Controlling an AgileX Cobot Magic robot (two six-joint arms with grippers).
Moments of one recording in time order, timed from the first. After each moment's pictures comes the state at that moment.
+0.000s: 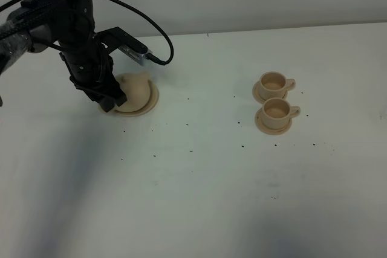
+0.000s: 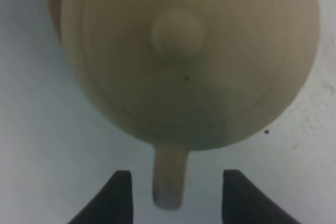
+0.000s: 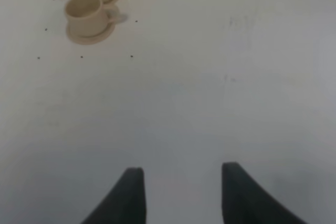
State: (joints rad) left arm -0.19 2.26 -1.83 0.08 1.09 0.53; right arm 0.07 0.06 -0.48 0.15 1.07 -0.10
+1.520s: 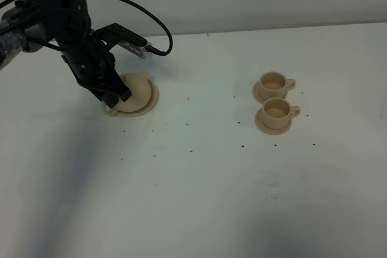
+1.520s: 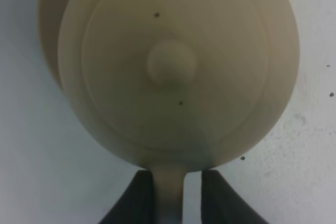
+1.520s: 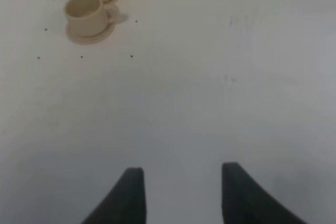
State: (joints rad) left arm -0.18 2.26 -1.83 -0.02 1.06 0.54; right arm 0.07 0.06 -0.48 0.15 1.07 -0.10
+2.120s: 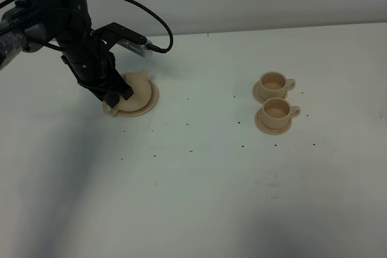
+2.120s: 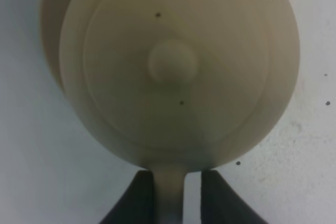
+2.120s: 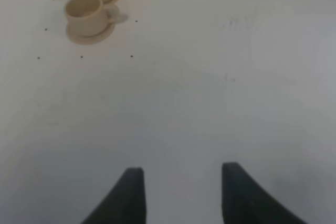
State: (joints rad) left arm -0.18 2.26 -1.83 -0.03 1.06 0.50; right arm 0.07 0.06 -0.48 0.15 1.07 -0.10
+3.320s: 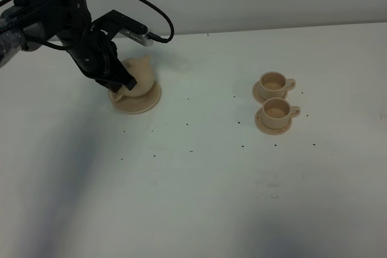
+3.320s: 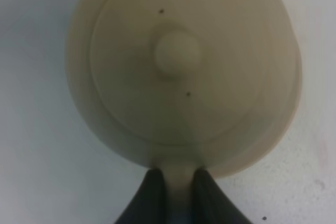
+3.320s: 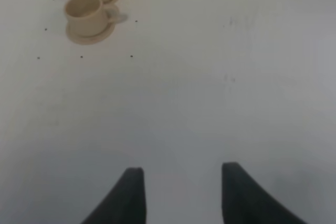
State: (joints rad) left arm -0.18 2.24 -1.83 -0.03 0.93 0.50; right arm 0.07 0.06 -0.48 0.15 1.07 -0.10
